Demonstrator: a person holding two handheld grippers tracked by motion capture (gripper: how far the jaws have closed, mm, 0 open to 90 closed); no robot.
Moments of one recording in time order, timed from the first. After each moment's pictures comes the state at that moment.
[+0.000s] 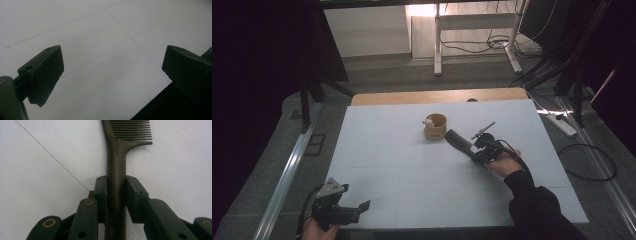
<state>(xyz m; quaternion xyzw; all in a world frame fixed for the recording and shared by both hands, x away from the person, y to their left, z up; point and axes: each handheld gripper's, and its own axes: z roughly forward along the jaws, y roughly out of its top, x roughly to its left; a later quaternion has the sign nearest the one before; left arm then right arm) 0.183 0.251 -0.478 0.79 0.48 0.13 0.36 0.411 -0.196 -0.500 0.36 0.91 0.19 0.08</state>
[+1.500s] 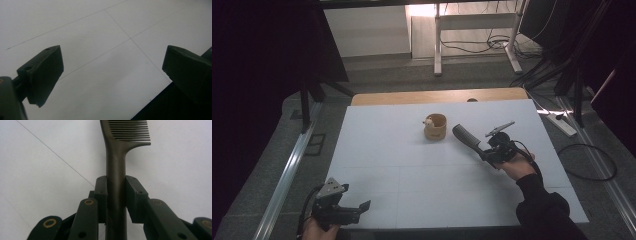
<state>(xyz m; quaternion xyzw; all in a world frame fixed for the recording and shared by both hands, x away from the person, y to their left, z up) 0.183 0.251 -0.478 0.79 0.48 0.13 0.36 0.396 -0.230 -0.478 0.38 0.89 0.25 0.09</state>
